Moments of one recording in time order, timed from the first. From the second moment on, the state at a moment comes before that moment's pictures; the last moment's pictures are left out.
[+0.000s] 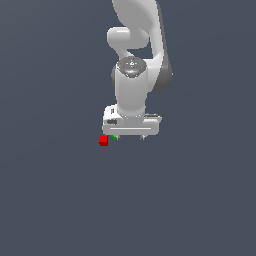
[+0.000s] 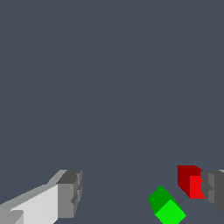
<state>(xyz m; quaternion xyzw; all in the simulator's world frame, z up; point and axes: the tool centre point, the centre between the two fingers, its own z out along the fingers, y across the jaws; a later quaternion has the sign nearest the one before) 0.010 0.010 0.176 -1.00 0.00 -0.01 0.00</state>
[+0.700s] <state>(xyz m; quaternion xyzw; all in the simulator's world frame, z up) -0.012 -0.023 0.150 -1.00 0.00 -0.01 0.00</state>
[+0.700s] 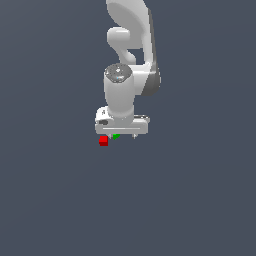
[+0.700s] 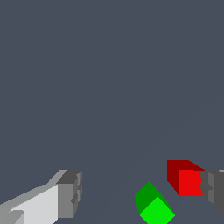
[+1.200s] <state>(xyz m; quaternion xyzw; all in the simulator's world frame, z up) -0.057 -0.097 0.095 -1.00 0.00 0.00 0.00</state>
